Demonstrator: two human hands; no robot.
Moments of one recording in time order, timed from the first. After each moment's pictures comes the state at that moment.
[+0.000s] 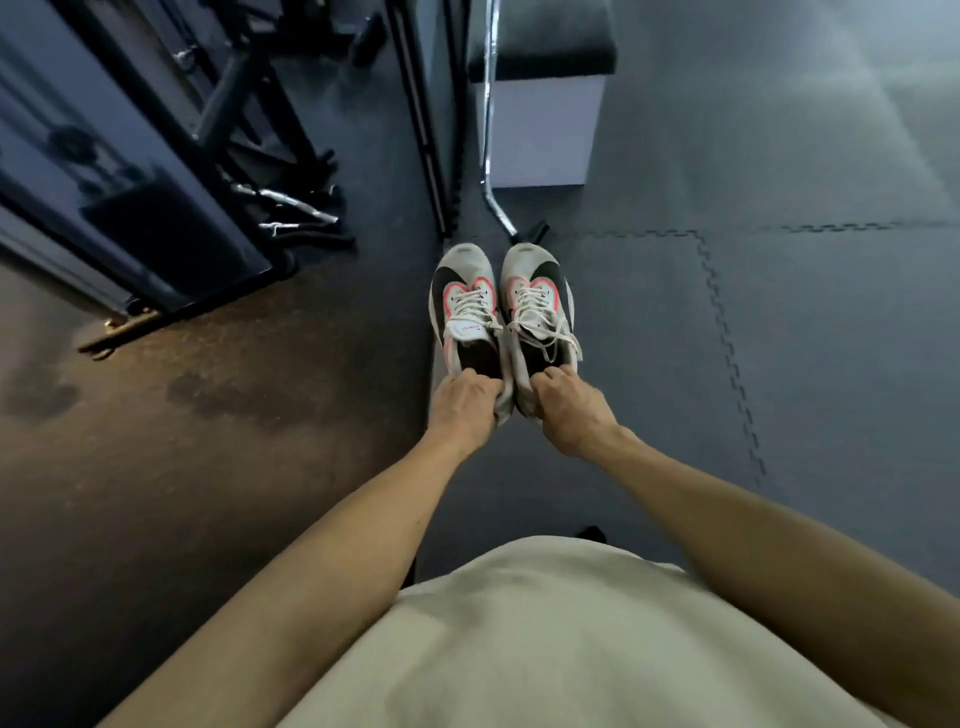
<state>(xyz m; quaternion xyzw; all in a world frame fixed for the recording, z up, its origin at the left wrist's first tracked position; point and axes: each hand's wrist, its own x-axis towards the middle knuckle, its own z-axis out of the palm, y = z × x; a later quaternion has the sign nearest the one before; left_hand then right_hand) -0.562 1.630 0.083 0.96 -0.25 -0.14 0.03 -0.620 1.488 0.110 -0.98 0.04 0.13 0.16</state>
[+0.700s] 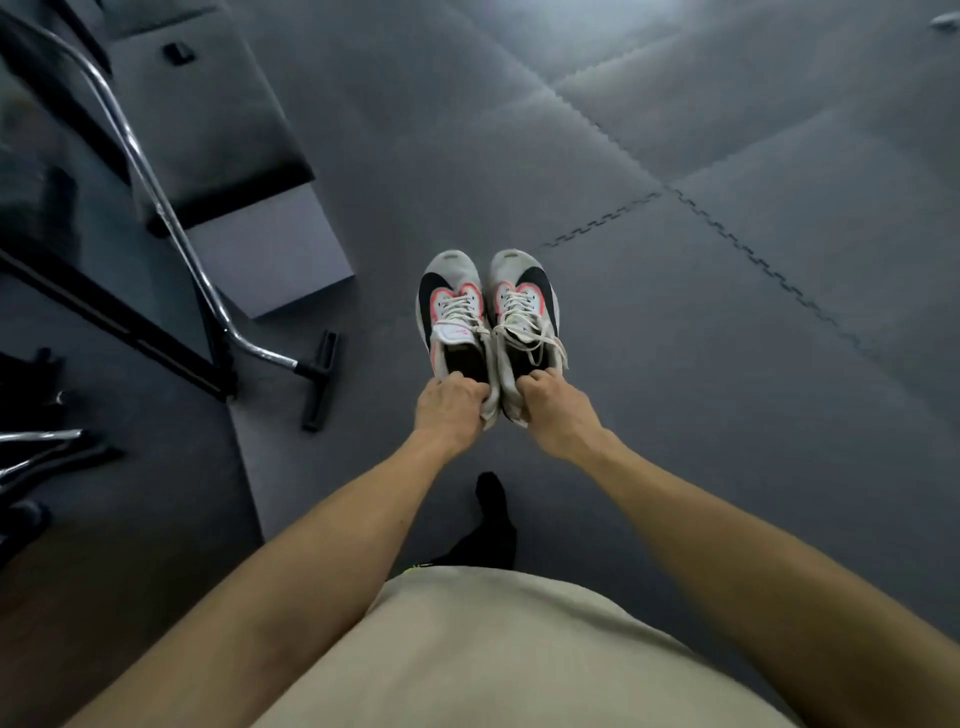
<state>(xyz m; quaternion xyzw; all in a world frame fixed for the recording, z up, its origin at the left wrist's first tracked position) -0.465 1.189 0.096 0.86 -0.49 -0.11 -0.02 -0.583 1.094 0.104 -0.94 0.27 0.05 0.20</state>
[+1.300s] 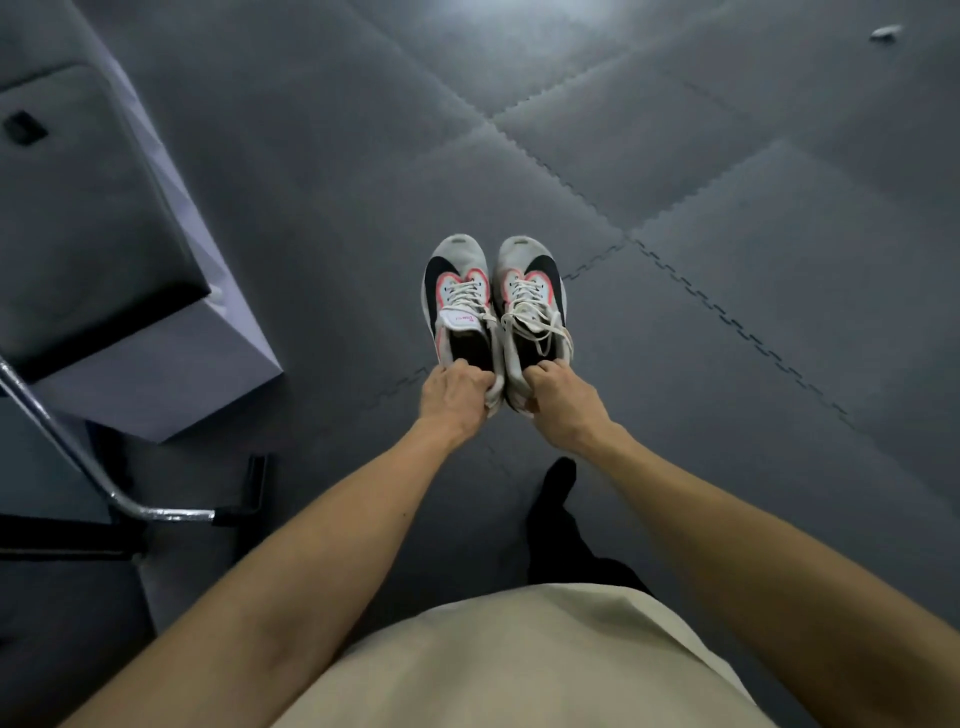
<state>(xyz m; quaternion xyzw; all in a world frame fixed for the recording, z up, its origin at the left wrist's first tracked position) -0.251 0.805 0.080 0.83 -0.55 -0.12 0.00 -0.387 0.725 0.096 -0.92 0.33 0.02 0.20</state>
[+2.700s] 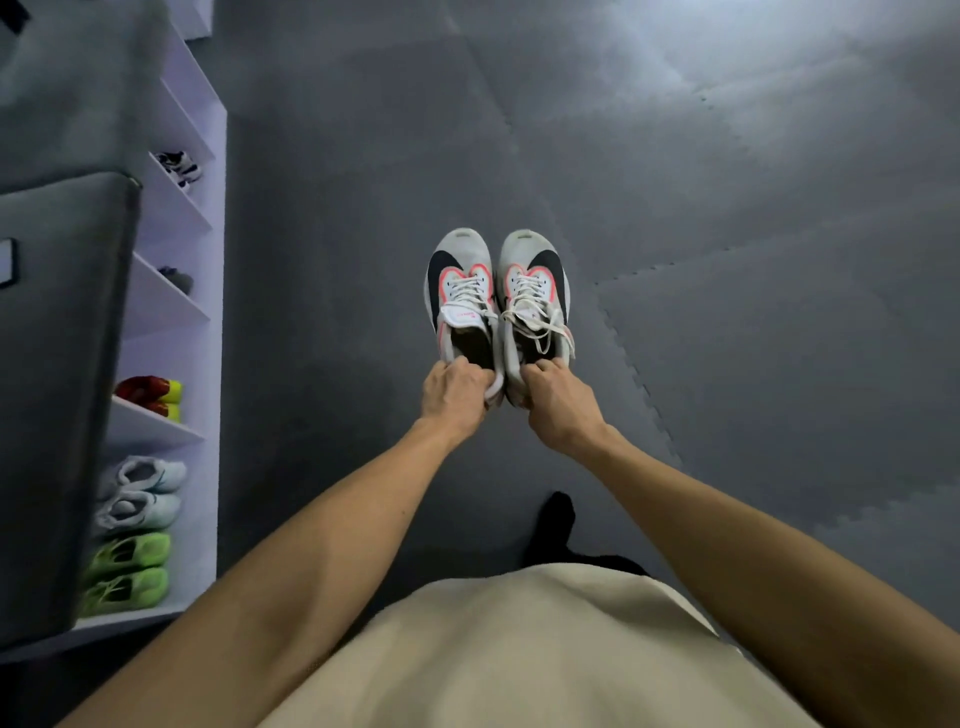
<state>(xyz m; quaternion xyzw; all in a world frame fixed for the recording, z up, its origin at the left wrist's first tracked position) 0.372 0.062 0.095 0.91 -0.39 -0.11 0.03 0.274 -0.052 0.110 -0.96 0.19 0.07 0.19</state>
